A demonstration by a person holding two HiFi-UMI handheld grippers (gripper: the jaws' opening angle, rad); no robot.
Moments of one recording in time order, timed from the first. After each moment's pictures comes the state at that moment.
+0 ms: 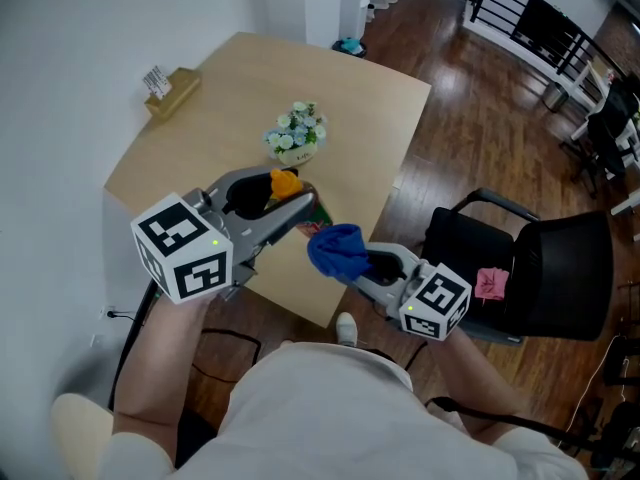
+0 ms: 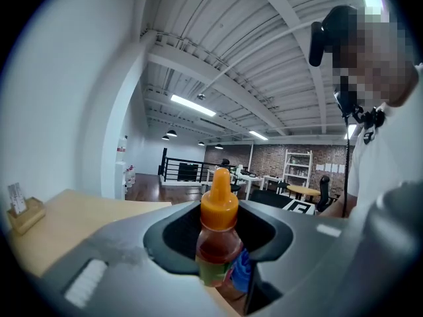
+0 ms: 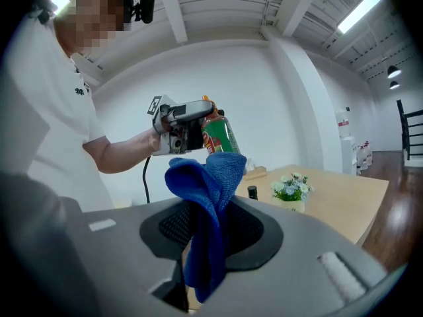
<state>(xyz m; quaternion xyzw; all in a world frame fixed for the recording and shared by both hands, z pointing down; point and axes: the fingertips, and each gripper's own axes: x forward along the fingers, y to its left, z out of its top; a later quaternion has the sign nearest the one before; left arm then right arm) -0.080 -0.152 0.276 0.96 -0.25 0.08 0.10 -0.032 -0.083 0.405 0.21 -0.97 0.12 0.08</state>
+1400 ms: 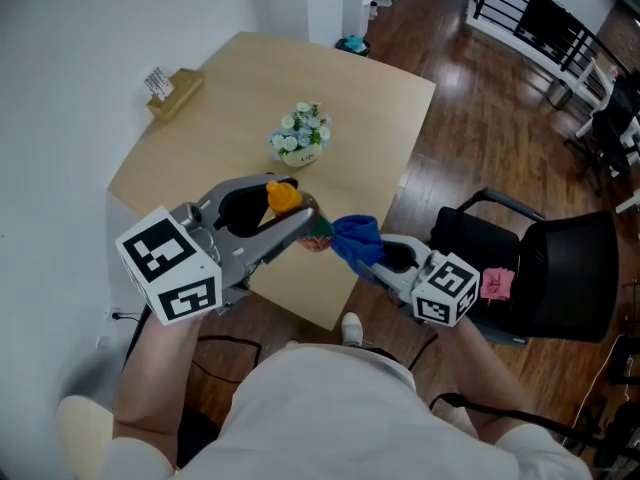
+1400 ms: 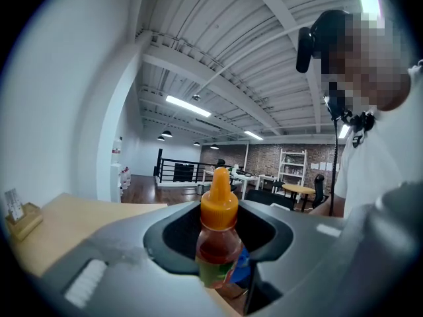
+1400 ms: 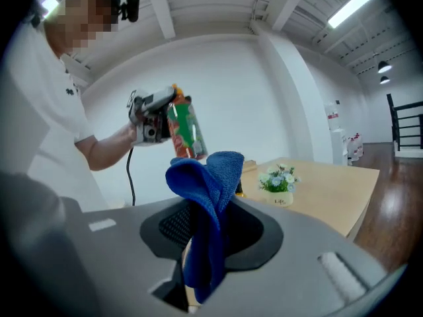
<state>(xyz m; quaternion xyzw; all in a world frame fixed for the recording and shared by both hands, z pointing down) -0.073 -0.131 0.263 0.97 -0.23 0.09 0.09 0.001 -0.111 0.433 0.23 -0.96 0.15 0.08</state>
